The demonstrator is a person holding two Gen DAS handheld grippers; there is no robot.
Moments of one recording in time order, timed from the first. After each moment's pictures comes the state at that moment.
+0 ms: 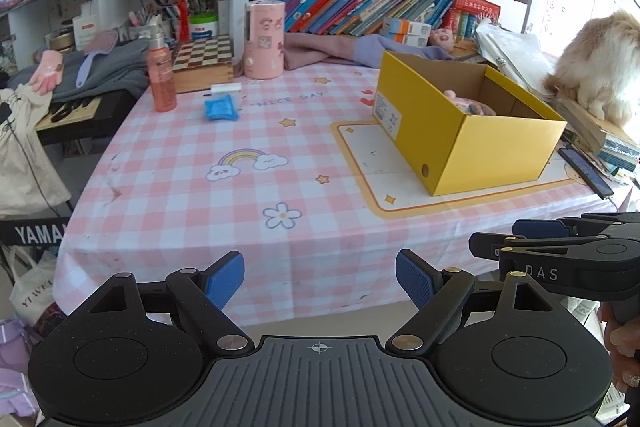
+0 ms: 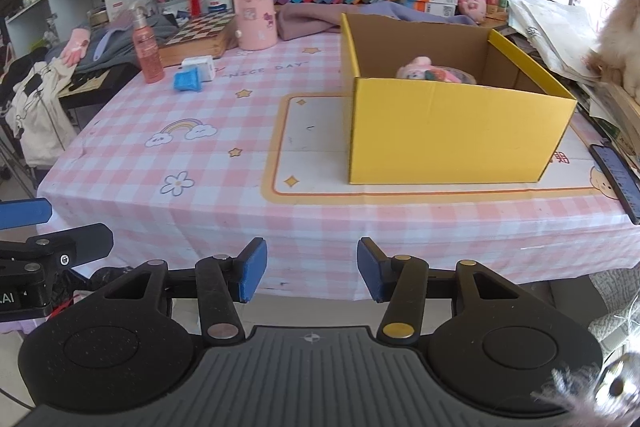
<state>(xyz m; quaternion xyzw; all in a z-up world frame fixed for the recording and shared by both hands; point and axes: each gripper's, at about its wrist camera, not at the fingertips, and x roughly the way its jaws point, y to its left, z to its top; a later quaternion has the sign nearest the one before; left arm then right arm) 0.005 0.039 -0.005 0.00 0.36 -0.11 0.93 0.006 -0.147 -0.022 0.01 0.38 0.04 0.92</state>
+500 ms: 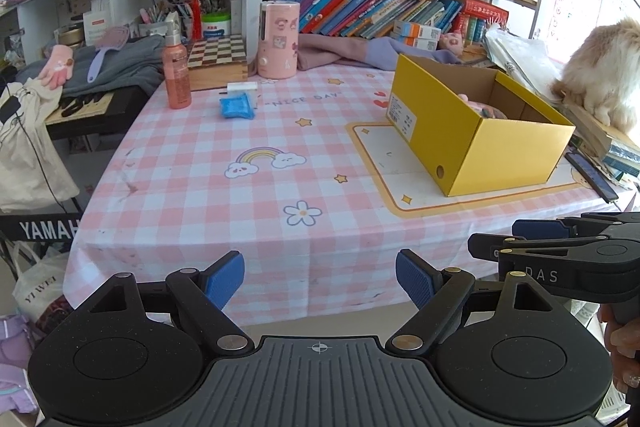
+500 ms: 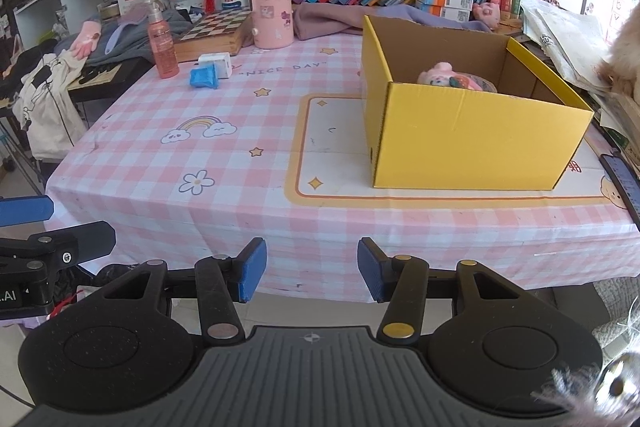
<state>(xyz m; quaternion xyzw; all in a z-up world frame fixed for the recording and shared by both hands) 0.005 0.058 -0.006 -0.01 0.36 -0.10 0.93 0.009 -0.126 -0.021 0.00 0.38 0.05 0.92</state>
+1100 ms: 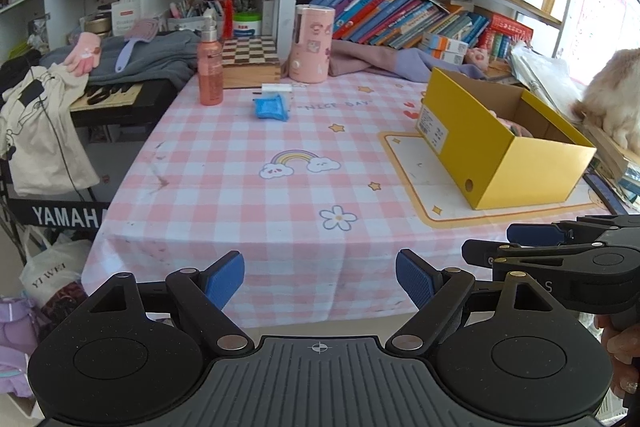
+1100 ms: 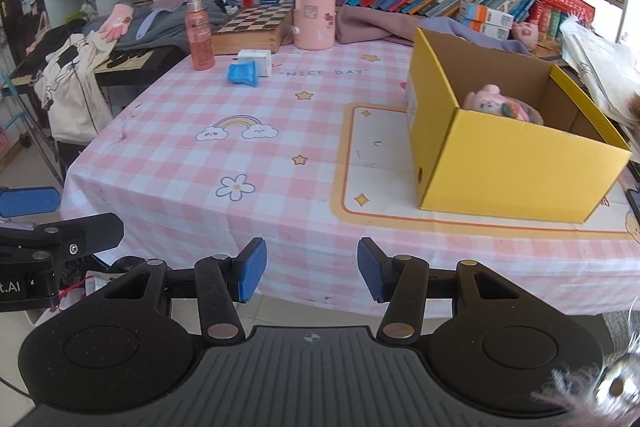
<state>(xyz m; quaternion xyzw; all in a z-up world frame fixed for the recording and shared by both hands) 0.010 0.086 -0.007 -0.03 0.35 -0.07 0.93 0.026 -0.092 -0.019 -0.03 0.38 0.10 0.92</state>
